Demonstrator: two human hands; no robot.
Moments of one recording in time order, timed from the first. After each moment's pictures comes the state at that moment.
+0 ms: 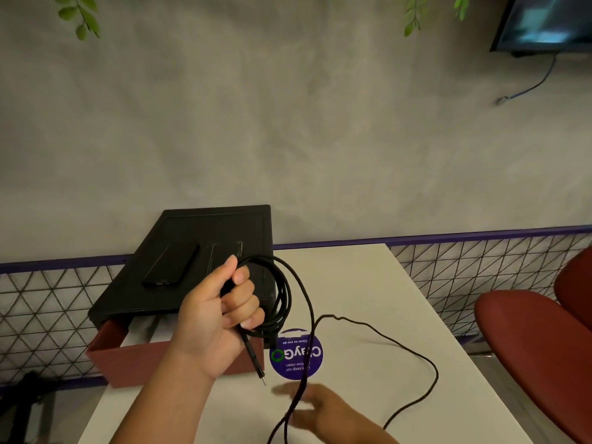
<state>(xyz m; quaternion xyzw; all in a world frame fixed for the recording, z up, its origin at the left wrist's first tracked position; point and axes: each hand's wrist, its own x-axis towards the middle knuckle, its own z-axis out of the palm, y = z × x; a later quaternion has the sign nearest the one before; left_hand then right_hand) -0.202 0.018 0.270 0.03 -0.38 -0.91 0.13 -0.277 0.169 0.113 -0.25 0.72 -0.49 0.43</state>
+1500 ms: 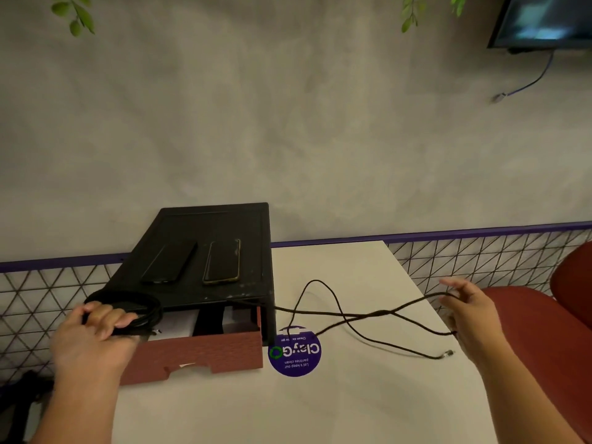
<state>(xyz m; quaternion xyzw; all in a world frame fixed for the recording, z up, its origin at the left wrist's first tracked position) -0.160 -0.096 0.214 0.22 -0.18 -0.85 0.44 -0.408 0.300 0.181 -0.02 0.68 -0.73 -0.02</state>
